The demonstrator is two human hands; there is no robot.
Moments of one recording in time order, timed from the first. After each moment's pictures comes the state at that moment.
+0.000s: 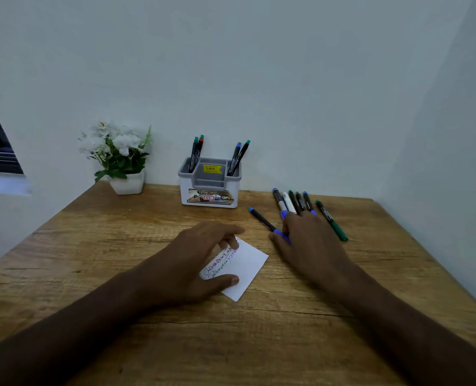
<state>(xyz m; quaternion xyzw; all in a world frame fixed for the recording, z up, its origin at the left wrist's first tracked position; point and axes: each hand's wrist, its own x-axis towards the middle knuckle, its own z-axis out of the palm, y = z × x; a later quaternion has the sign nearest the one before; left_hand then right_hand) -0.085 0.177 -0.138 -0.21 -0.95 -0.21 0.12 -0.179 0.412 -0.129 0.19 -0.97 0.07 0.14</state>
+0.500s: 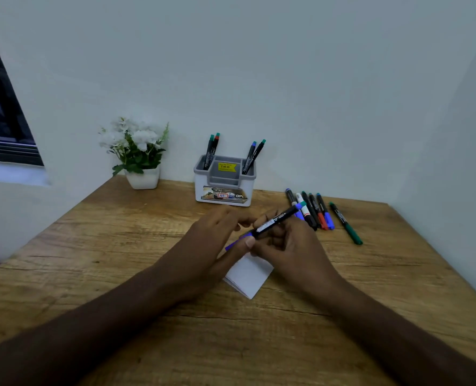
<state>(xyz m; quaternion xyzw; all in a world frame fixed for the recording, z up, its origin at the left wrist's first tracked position) -0.081 0.185 -0.136 -0.19 -0.92 -0.26 0.23 -0.140 0.380 -0.134 0.25 -0.80 0.54 -0.03</state>
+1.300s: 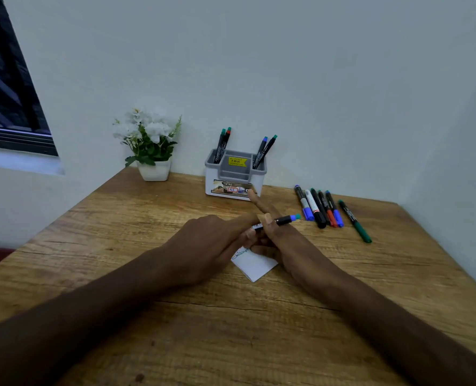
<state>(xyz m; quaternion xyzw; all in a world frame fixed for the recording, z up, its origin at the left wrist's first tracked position) -0.081 0.171 -0.132 -0.17 -0.97 -0.12 0.14 -0.136 0.369 -0.136 0.32 -0.74 0.56 -0.16</state>
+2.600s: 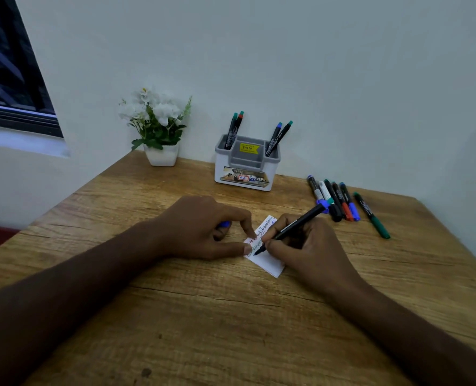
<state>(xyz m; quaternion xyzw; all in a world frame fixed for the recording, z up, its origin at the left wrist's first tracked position) -0.101 0.127 -0.139 -0.22 -0.97 -0.11 0.10 -0.126 0.372 -0.139 0.26 -0.83 0.49 -0.04</state>
